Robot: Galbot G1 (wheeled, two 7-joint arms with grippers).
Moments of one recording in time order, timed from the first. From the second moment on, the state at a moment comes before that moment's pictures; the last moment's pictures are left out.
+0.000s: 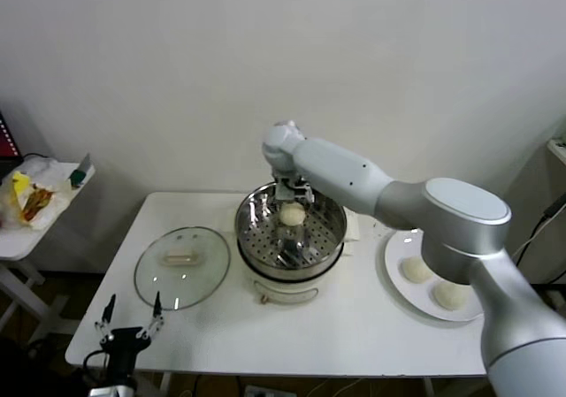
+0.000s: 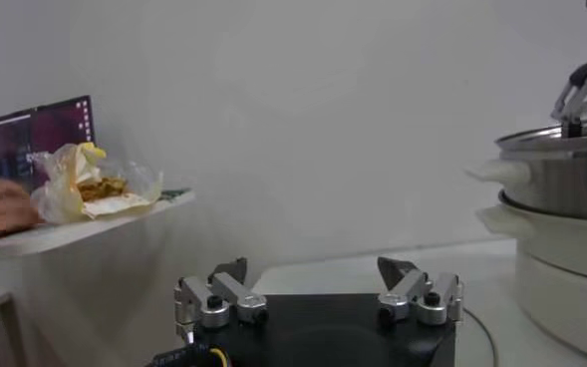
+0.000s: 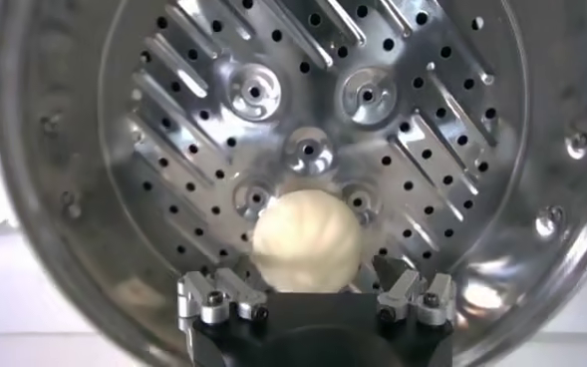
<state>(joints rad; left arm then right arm) 1.71 -1.45 -0.70 -1.92 -0.03 -0.21 -0.09 0.43 1.46 -1.08 0.83 -0.50 0.65 -1.22</state>
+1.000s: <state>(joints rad) 1.72 -1.44 -0.68 -1.94 0.00 -0.21 -0.10 0.59 0.70 -1.40 1.26 0.33 -0.17 -1.06</state>
